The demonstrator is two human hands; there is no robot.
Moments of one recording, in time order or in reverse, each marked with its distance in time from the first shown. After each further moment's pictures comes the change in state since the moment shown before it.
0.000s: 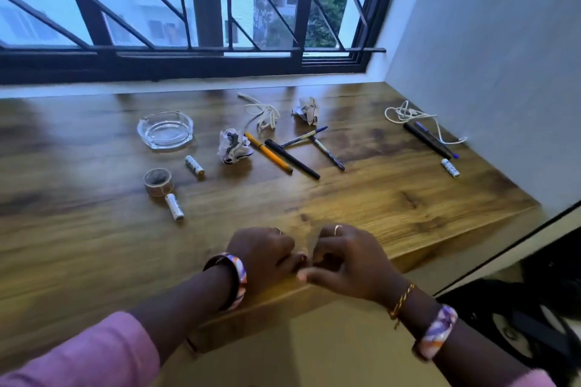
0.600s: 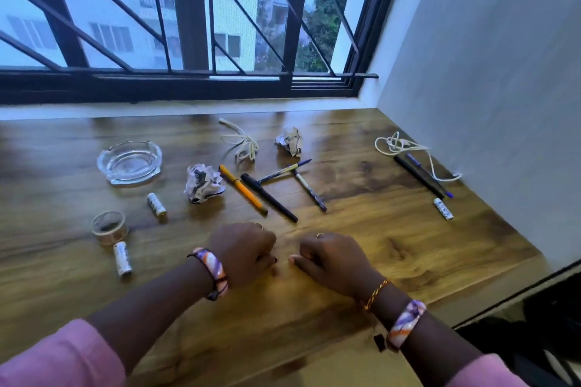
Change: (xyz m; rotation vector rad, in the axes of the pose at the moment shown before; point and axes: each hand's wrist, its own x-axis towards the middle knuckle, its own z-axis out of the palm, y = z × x) left_hand 0.081 -0.017 -0.030 0.051 -0.130 -0.053; right_hand 0.058 0.072 -0.007 -0.115 -0.076 0.066
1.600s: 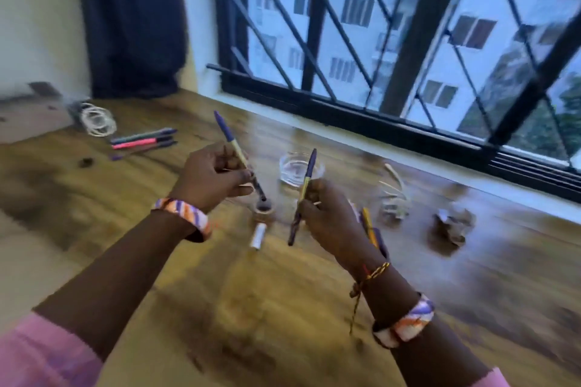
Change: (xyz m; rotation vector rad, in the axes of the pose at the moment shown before) left_hand -0.117 -0.061 -0.091 -1.181 1.136 -0.906; right_hand 0.150 -0.132 -0.025 0.800 -0.192 -0.198
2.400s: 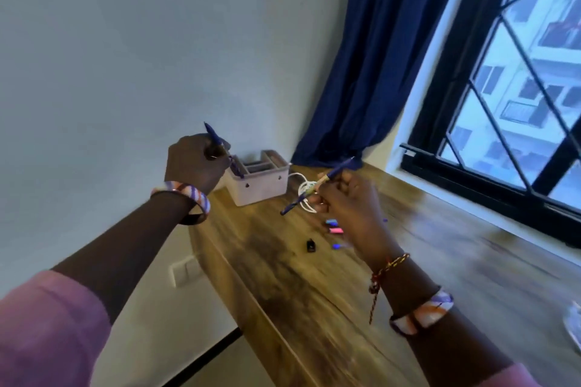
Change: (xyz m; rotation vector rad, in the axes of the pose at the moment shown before) left_hand 0.096 0.022 -0.433 0.689 0.708 0.157; right_hand 0.153 -0.249 0.310 0.479 -0.201 -0.145
